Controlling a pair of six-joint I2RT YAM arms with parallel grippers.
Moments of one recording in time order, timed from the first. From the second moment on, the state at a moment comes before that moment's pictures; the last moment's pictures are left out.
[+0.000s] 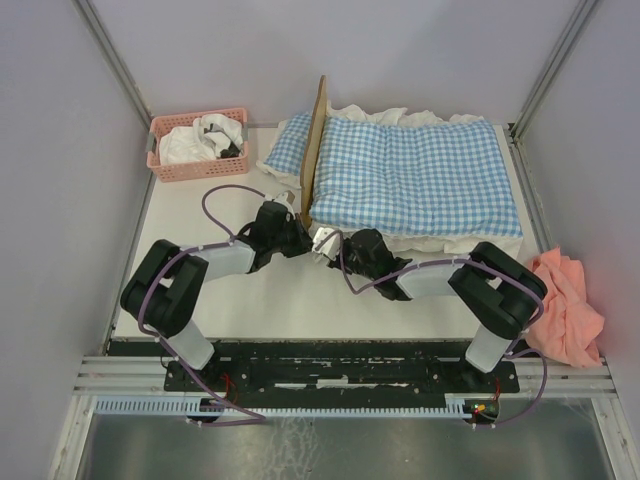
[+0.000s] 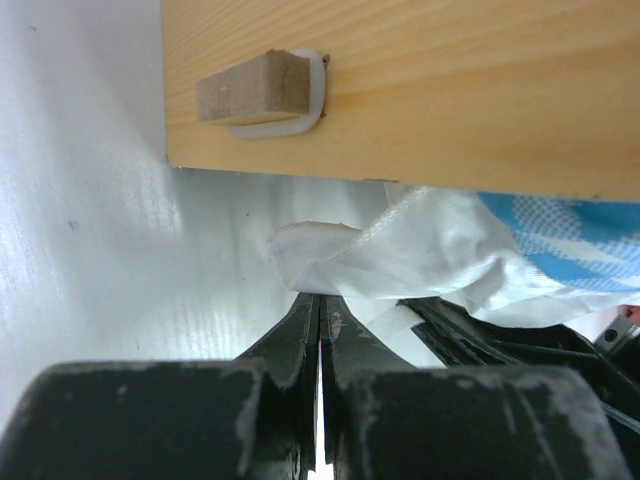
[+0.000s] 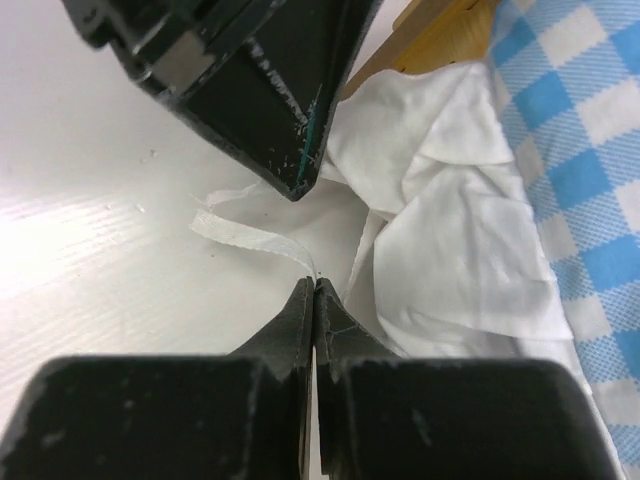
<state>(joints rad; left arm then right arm) -0.50 1.65 0.76 0.22 0.20 -0.70 0.83 1.73 0.70 0.57 -0.02 -0.53</state>
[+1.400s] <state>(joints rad) -0.50 1.68 0.72 0.22 0.13 -0.68 0.80 1.75 0.68 0.73 0.02 0.25</state>
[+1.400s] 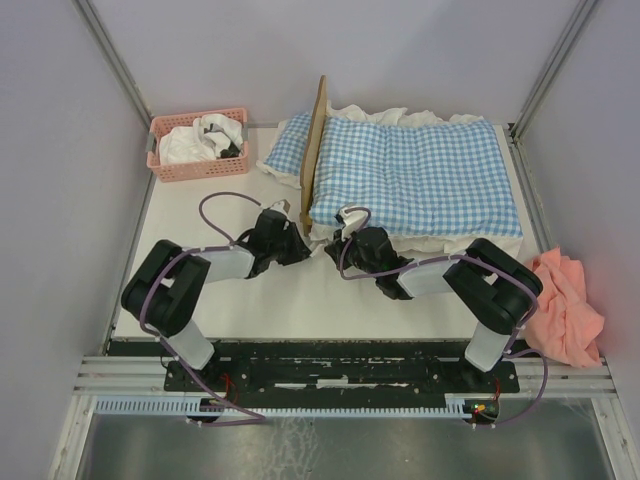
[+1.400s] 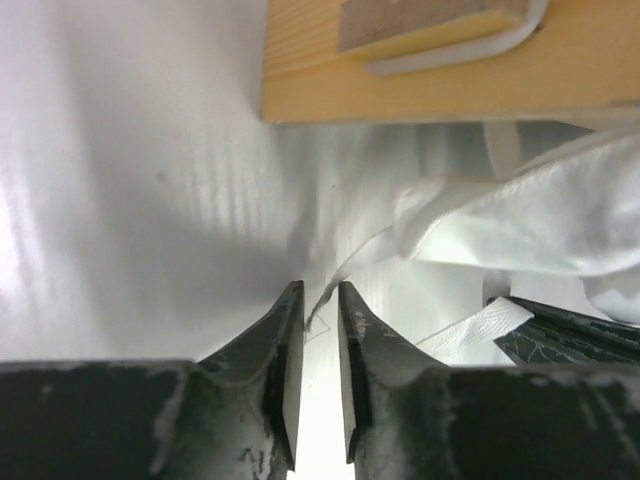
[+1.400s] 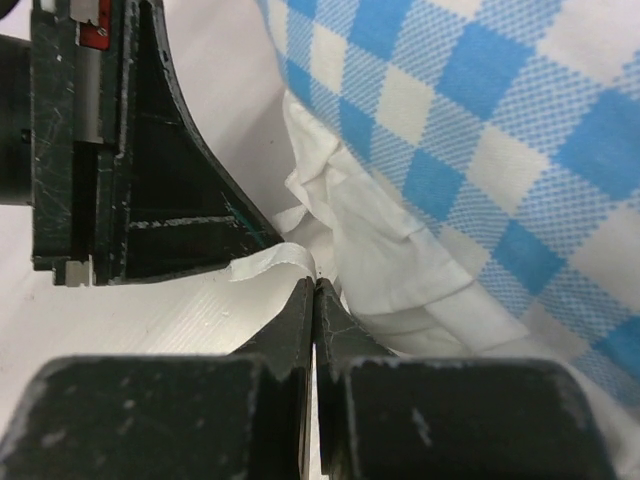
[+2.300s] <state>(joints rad) -0.48 1.40 0.58 0.29 0.30 -0.64 0.80 1.78 0.69 0.75 0.03 0.27</state>
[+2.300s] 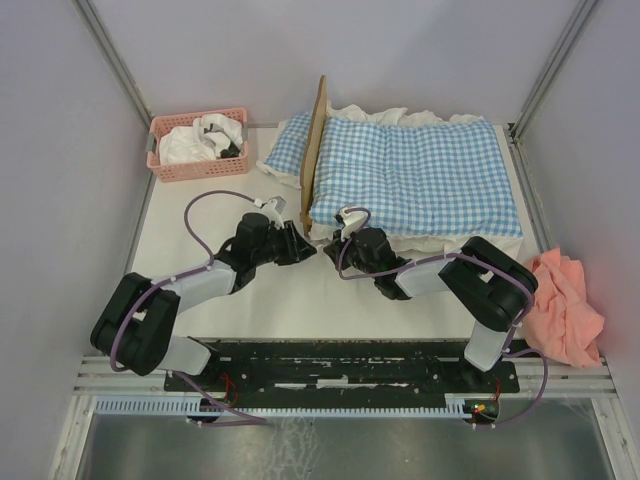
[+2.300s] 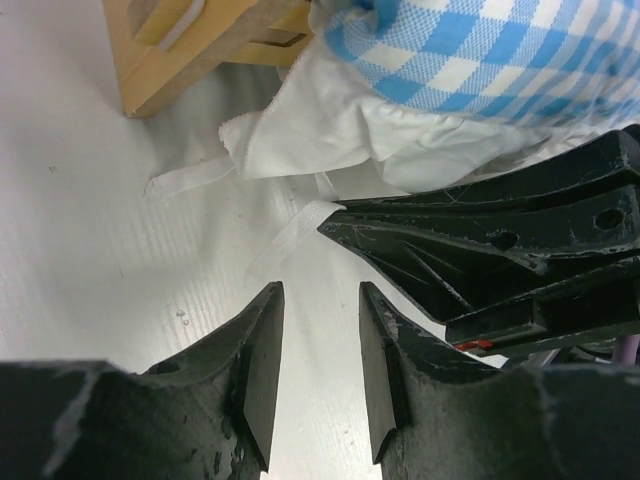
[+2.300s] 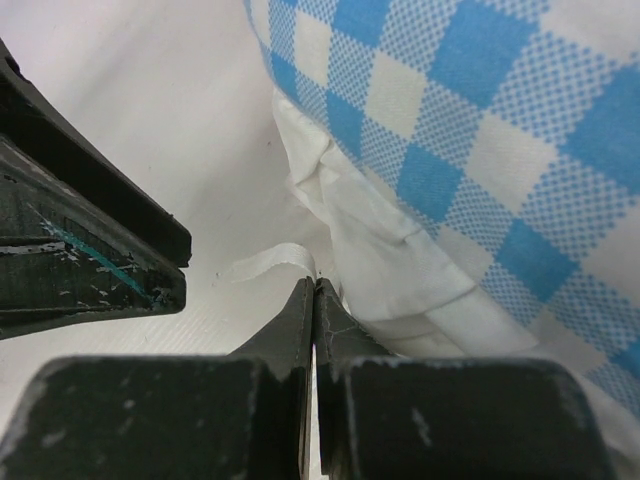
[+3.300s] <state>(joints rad) -0.48 1.57 0.59 0.42 0.34 -0.37 0.80 1.78 0.69 0.75 0.01 0.26</state>
